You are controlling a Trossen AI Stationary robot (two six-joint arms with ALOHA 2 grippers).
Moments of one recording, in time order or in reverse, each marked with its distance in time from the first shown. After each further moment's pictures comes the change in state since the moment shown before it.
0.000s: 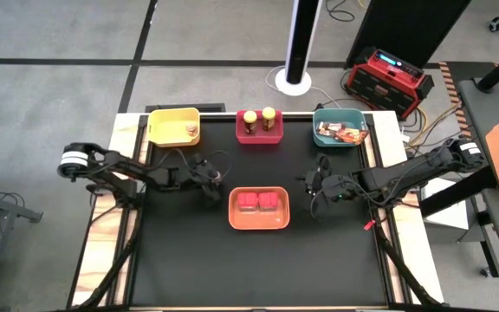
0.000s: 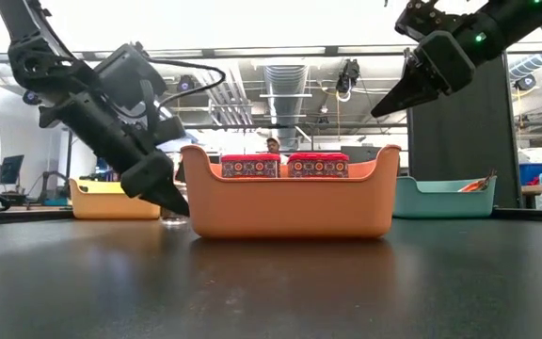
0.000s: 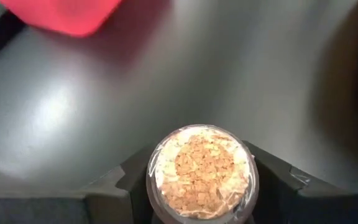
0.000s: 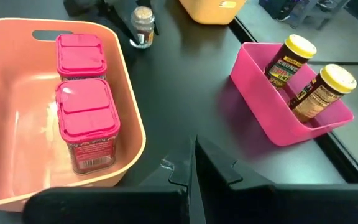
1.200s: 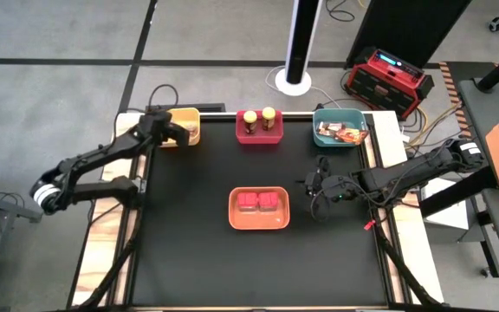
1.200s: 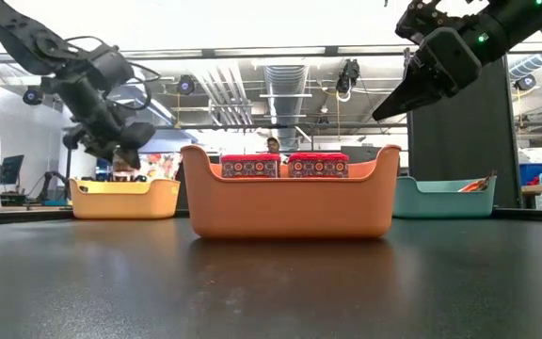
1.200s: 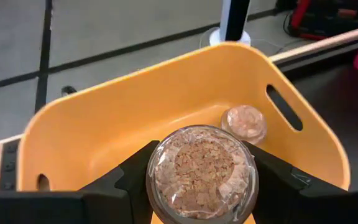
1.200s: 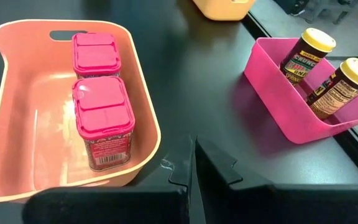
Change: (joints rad) left arm 0.798 -0.433 0.108 -0.481 0.043 -0.041; right arm 0.000 0.000 -0.009 0.007 -0.050 0.036
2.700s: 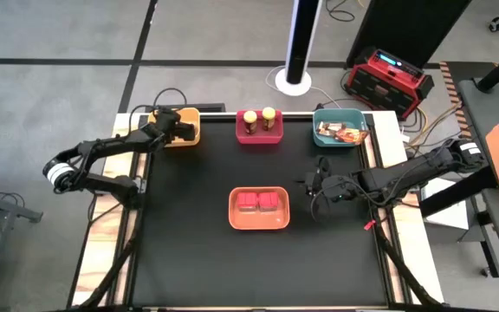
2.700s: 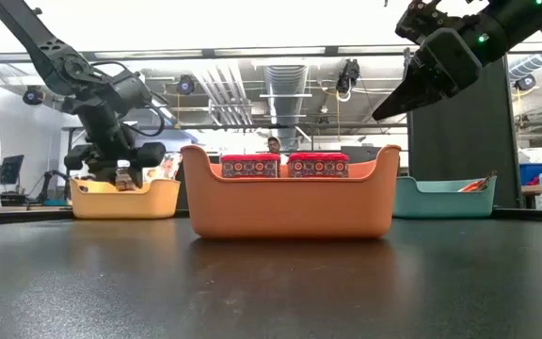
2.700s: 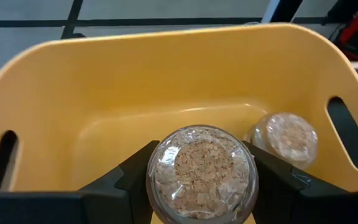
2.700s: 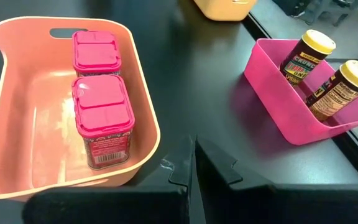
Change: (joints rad) left arm -0.012 0.242 0.027 0.093 -0.121 -0.294; right arm 0.000 0.000 0.000 0.000 0.000 -0.011
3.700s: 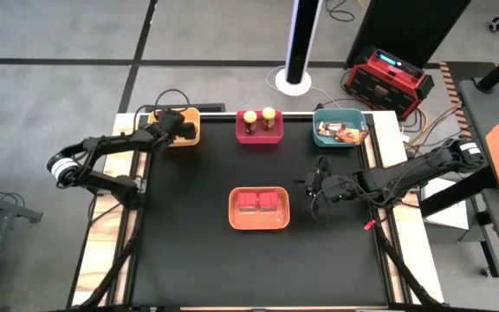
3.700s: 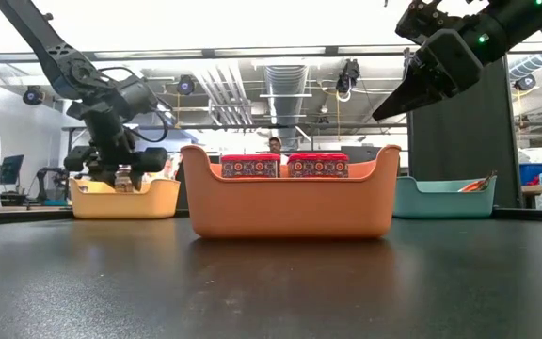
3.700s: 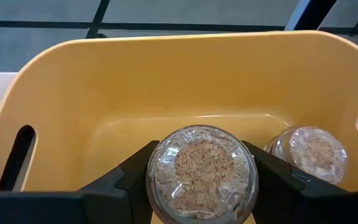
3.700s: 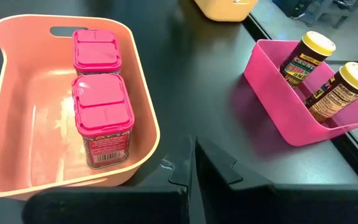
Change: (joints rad) left arm -0.025 0.061 0.015 0.015 -0.107 -0.067; right arm 0.000 0.000 0.000 -0.001 0.000 -0.015
